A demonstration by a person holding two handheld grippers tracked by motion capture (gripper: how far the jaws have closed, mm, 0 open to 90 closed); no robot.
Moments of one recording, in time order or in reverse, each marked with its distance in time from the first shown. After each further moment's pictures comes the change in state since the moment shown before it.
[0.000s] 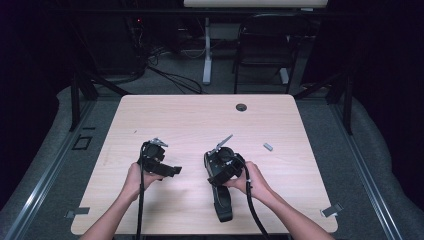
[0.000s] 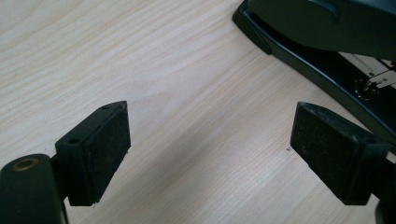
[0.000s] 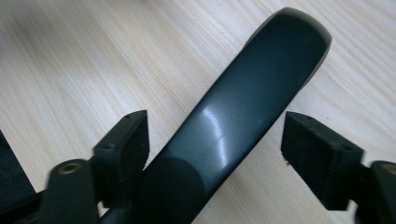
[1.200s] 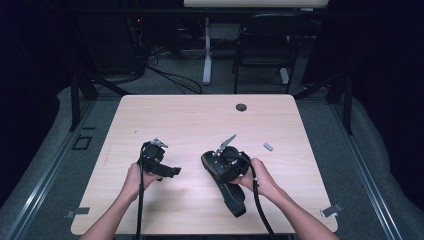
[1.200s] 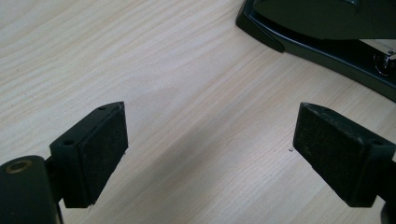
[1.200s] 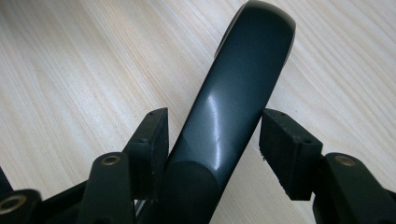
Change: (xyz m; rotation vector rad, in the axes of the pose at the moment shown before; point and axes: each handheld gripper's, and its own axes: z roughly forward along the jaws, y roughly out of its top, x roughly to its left) left arm 0.002 -0.002 0.003 0.006 0.009 0.008; right arm -0.010 -0.008 -0.009 -0.002 -0.041 -0.070
